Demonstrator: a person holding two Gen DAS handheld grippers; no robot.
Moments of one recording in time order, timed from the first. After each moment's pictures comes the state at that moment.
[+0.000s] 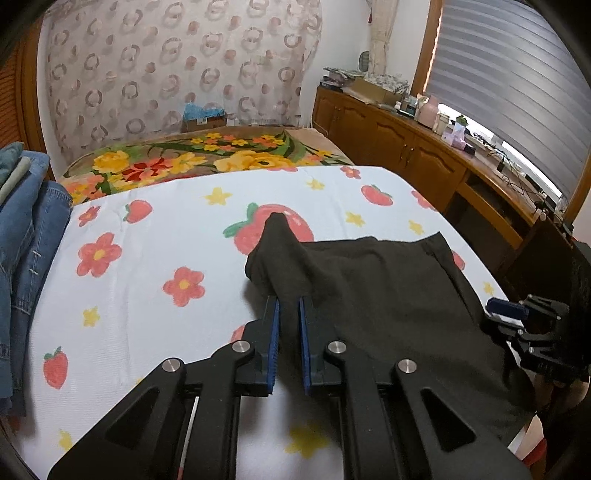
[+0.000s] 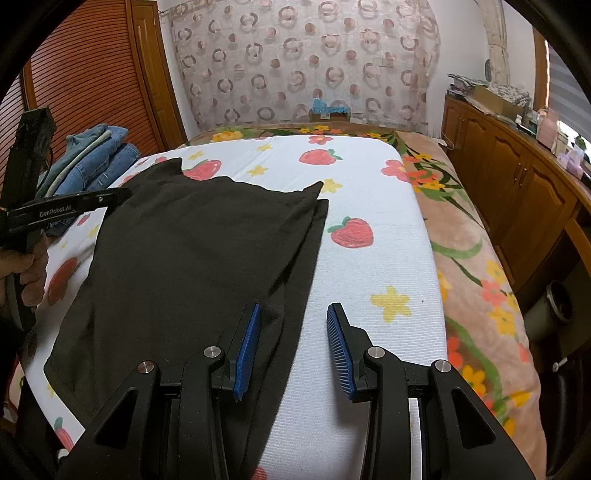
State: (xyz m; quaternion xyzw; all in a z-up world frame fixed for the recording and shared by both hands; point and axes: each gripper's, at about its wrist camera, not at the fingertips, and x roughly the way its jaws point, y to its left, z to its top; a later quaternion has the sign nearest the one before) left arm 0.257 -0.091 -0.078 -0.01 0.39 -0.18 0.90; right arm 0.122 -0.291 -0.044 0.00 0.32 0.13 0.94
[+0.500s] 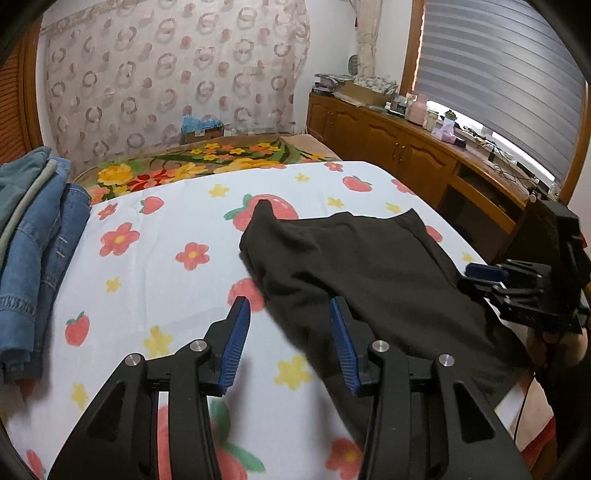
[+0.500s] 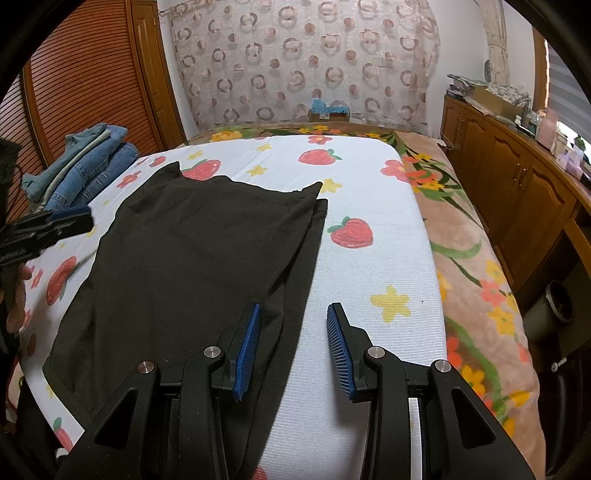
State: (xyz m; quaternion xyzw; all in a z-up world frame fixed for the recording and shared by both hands) left arm 0.200 -0.086 -0.069 0.02 0.37 -0.18 0.91; right arm 0.122 -0.292 -0.044 0.00 0.32 0.13 0.94
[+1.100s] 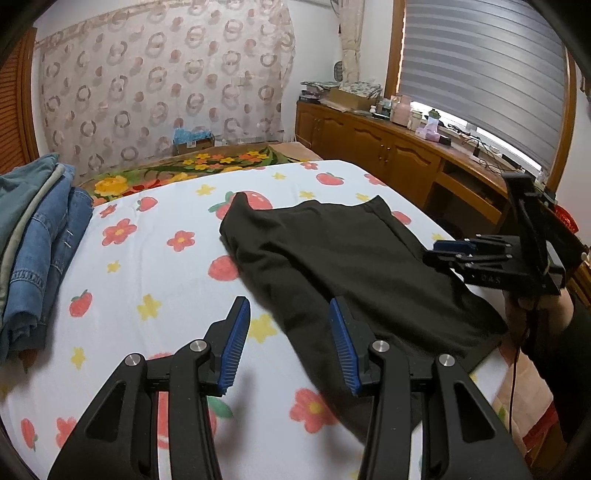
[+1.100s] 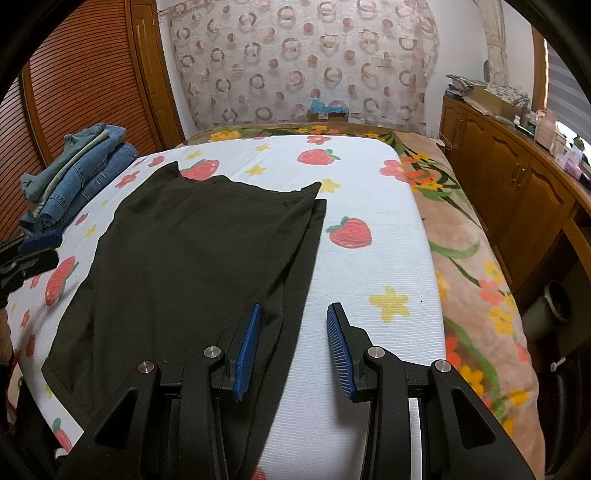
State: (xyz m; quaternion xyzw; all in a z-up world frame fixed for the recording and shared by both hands) left arm 0.149 -0.092 -0.067 0.03 0.35 -0.20 0.92; right arm 0.122 -0.294 -0.044 0.00 0.32 0.12 0.94
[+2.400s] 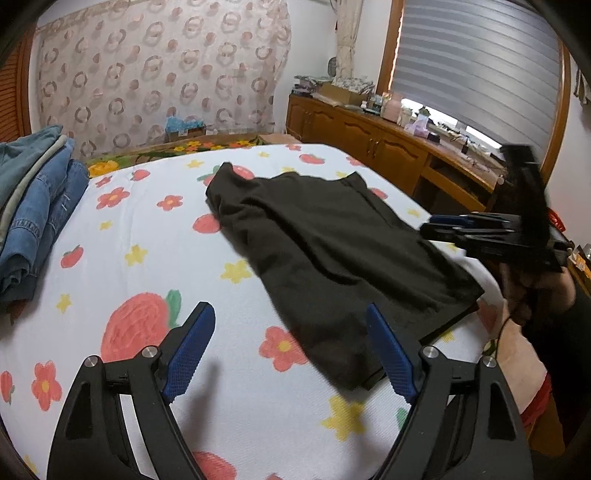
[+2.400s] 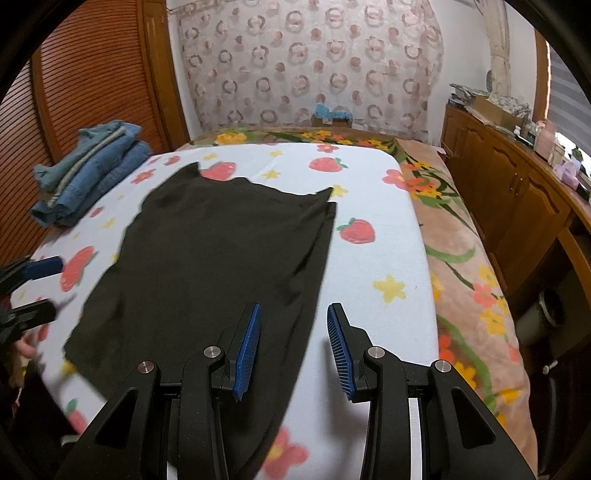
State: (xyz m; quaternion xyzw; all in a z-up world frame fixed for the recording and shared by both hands) left arm 0.112 -0.089 -0.083 0.01 0.37 -0.22 0.90; right arm 0.085 -0.288 -0.032 -0.01 0.31 0.13 0.94
